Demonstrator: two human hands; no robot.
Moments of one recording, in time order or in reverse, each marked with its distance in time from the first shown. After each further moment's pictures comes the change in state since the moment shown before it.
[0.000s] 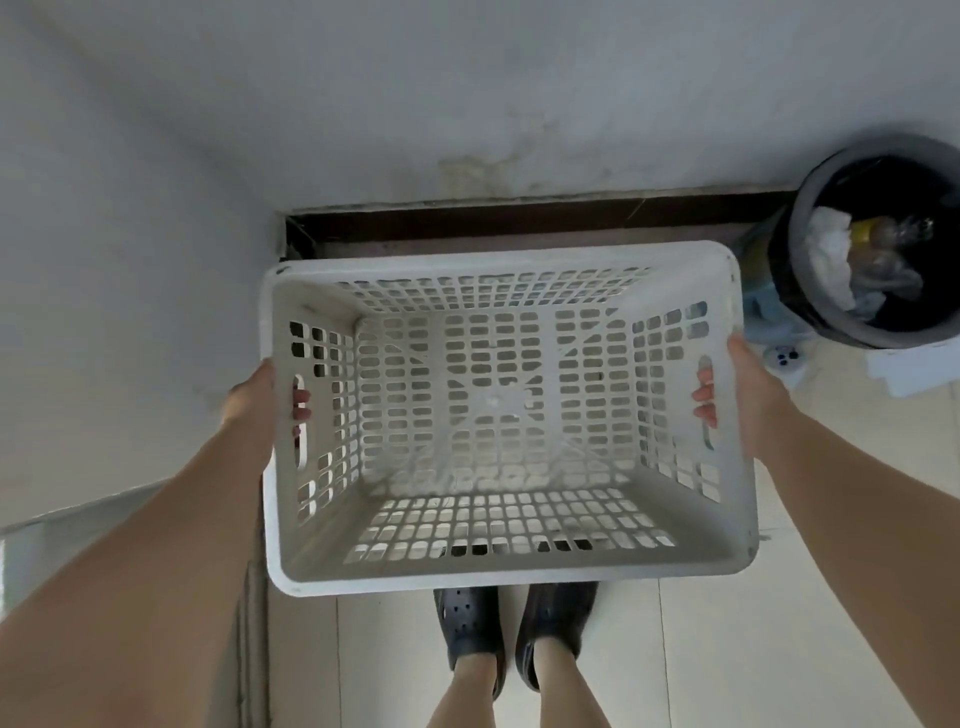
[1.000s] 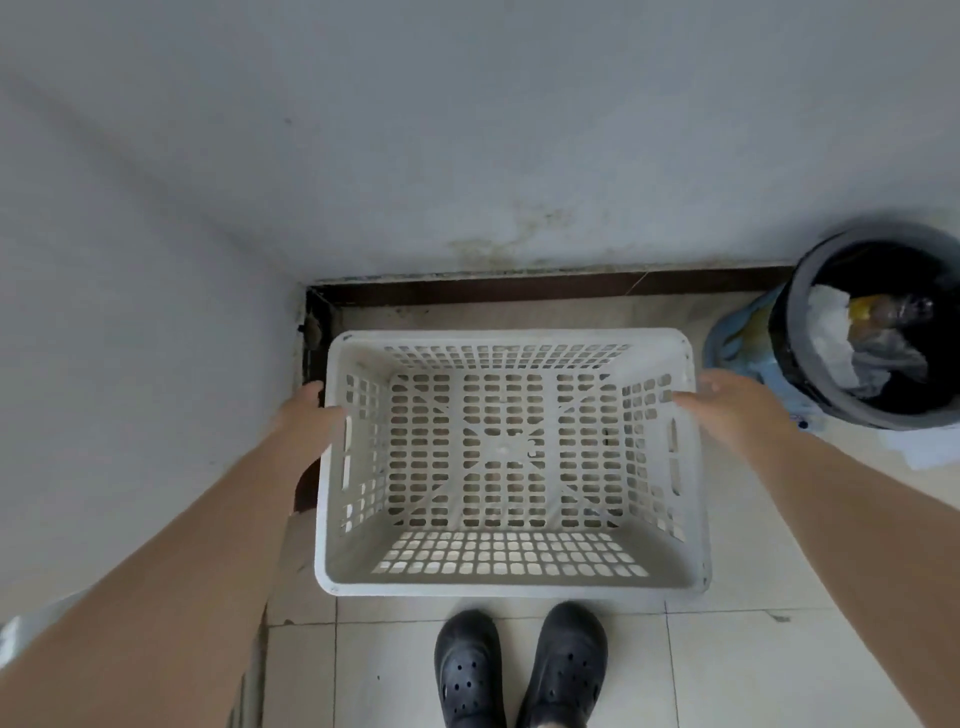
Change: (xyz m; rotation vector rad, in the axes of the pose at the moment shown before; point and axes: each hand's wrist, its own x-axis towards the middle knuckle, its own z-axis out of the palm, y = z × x) left_hand -0.005 0.051 0.046 0.755 -0.084 0.226; right_hand -0.006 -0.067 0.039 -0.949 -0.027 -0.270
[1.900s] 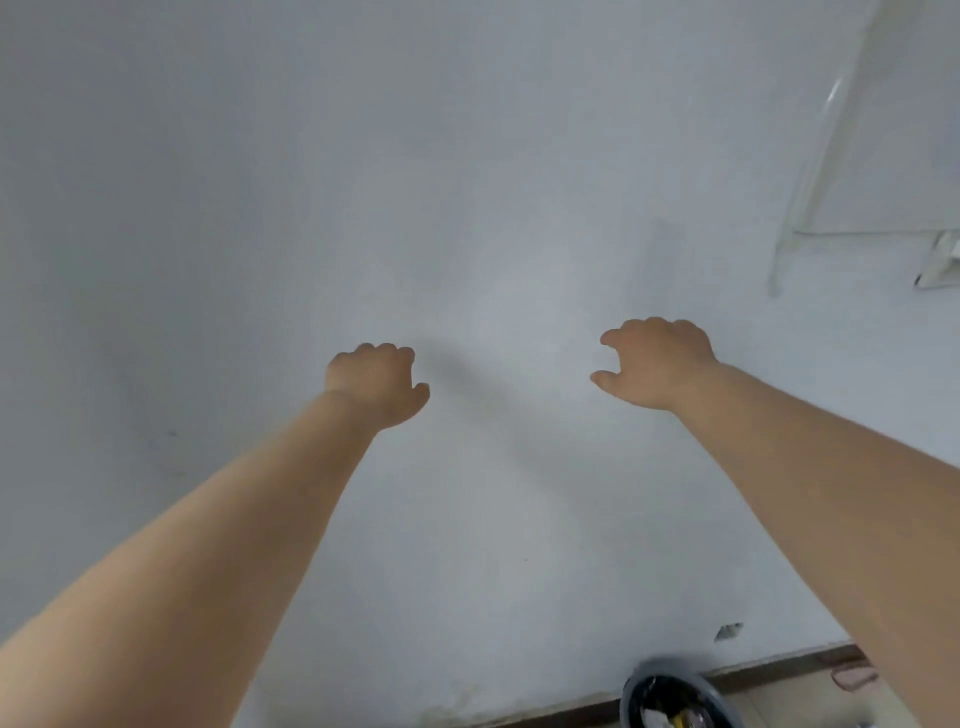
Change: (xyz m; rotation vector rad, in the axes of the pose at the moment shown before) left_hand -0.578 0.326 -0.436 0.617 0.956 0.835; right_hand -0.584 -0.143 -0.536 -0.621 1.073 -0.515
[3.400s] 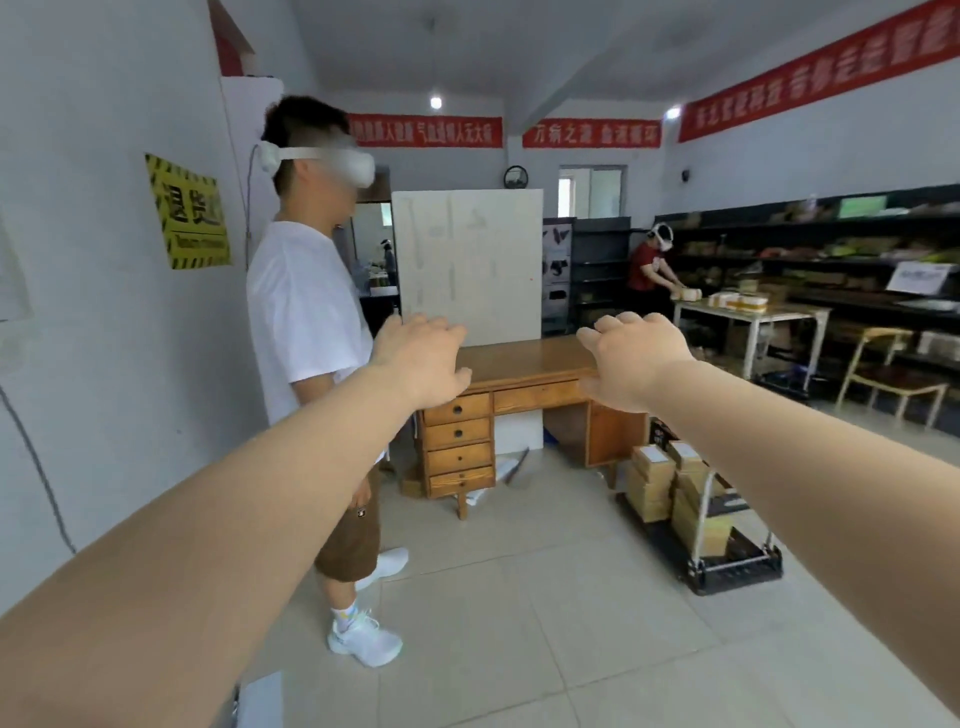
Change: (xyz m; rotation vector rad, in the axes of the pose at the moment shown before) left_hand -0.438 0.478 -0.276 -0.367 0.550 1.714; right_hand -0.692 0.168 -0.190 -0.494 -0.341 1.423
